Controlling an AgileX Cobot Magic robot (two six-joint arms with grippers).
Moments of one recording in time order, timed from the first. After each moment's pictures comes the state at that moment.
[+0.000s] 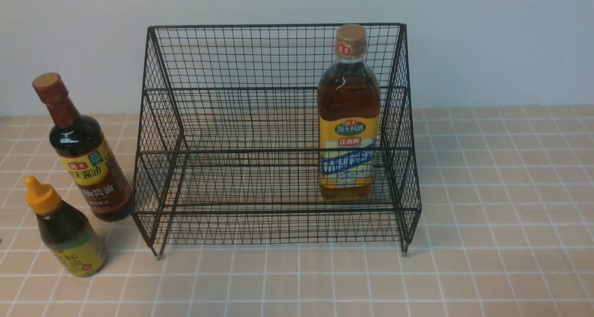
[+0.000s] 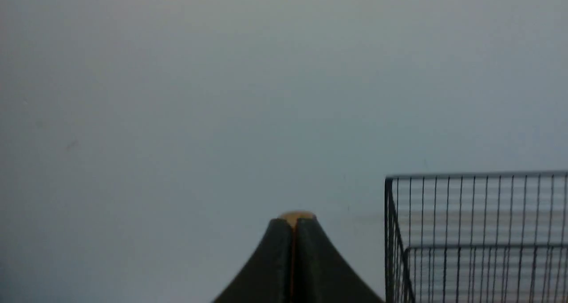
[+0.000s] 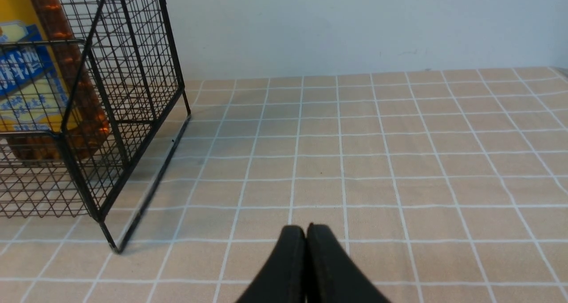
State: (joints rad) right arm 0.03 -0.01 0.02 0.09 0.37 0.01; left arm -0.07 0.52 -0.21 -0.43 -0.40 0.47
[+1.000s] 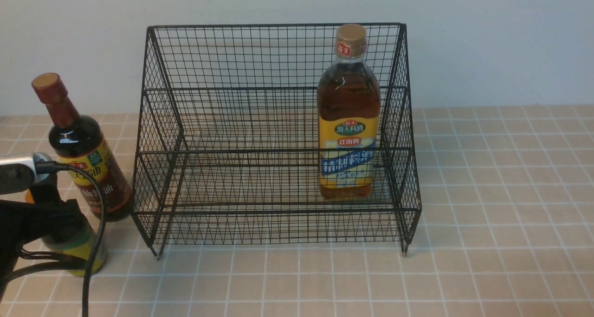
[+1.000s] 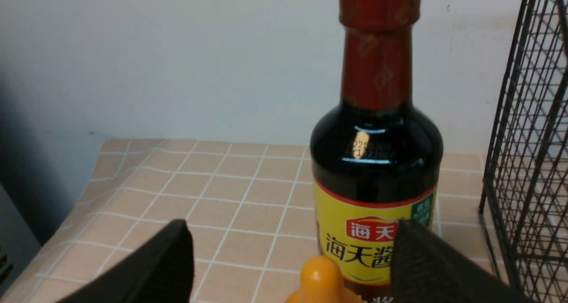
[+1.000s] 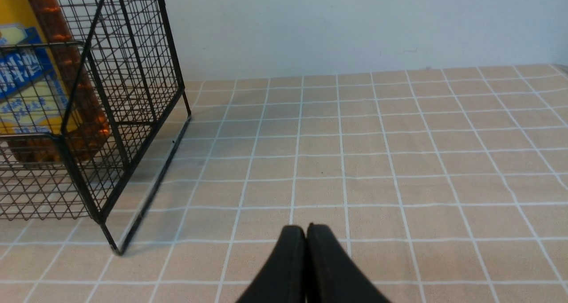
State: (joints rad) right arm 0.03 -0.01 0.02 0.09 0.37 0.02; left arm -0.07 1.24 -0.23 -0.45 -0.81 0.31
